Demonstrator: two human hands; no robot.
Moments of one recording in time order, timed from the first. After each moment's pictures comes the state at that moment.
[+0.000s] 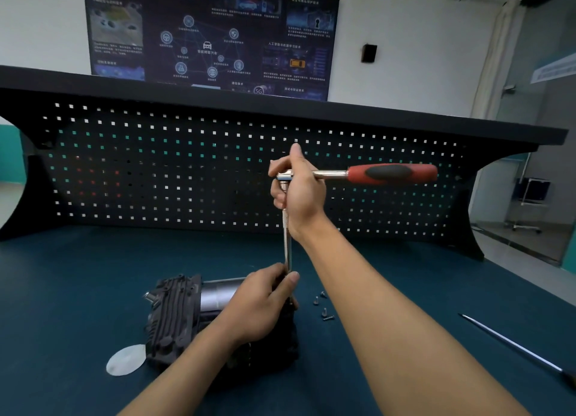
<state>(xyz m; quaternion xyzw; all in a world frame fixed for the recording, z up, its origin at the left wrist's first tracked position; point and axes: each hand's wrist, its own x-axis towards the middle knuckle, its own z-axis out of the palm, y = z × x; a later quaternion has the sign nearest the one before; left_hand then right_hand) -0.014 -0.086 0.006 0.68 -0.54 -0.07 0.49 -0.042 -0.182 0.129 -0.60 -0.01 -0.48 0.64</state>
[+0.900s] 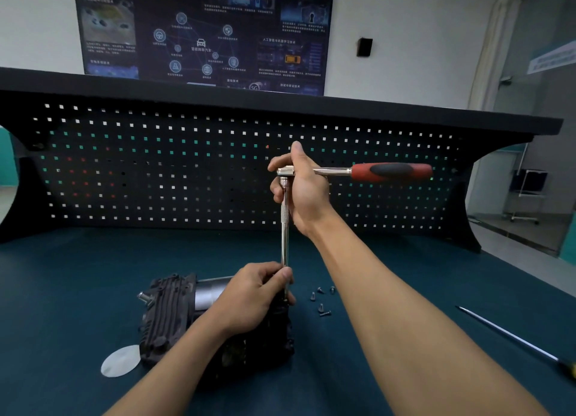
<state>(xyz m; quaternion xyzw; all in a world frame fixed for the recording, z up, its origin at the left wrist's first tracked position) -0.004 -0.087 0.007 0.67 -0.54 -0.13 0.49 -0.049 -0.202 0.129 -0.61 -0.01 -0.44 0.65</state>
